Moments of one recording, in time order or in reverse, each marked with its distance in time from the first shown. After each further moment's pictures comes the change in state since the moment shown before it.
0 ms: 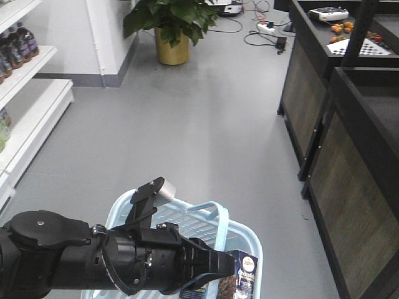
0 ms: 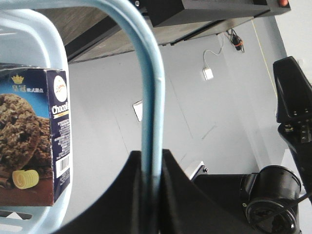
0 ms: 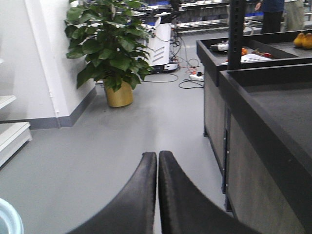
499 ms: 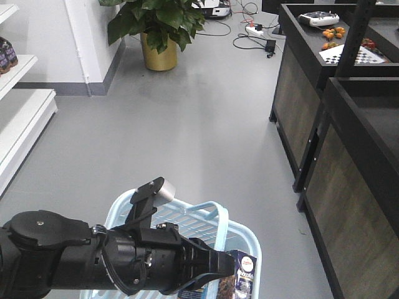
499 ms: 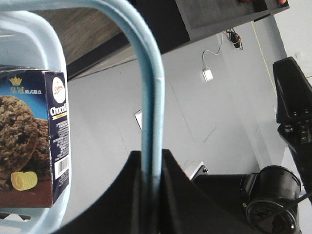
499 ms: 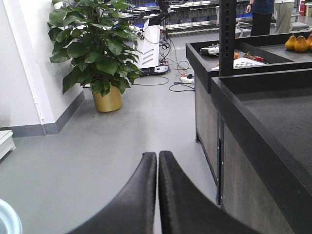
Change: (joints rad) left arm 0.000 0.000 0.000 -0.001 0.000 0.000; right arm 0.000 0.000 0.000 0.000 0.000 0.000
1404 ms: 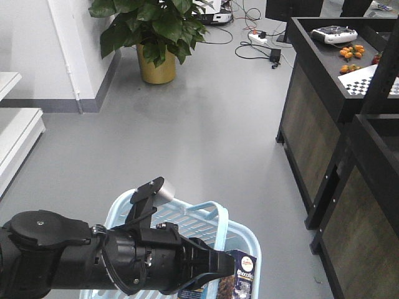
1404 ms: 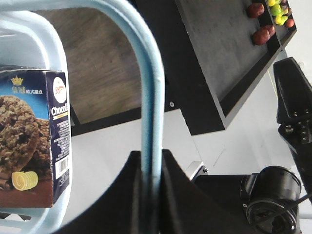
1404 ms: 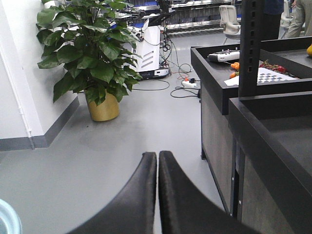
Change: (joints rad) left arm 0.000 0.000 0.000 0.000 -0.001 0.000; right arm 0.000 0.000 0.000 0.000 0.000 0.000
